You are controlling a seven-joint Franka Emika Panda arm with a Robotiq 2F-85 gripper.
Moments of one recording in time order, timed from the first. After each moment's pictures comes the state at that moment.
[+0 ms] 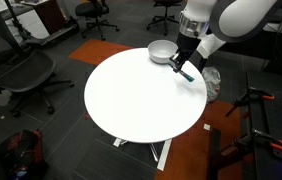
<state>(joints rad) -0.02 0.23 -0.08 -2.42 0.02 2.77 0.30</state>
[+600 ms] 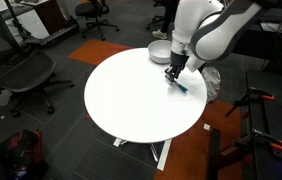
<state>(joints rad) 0.01 0.46 -0.13 -2.30 0.02 2.81 0.31</state>
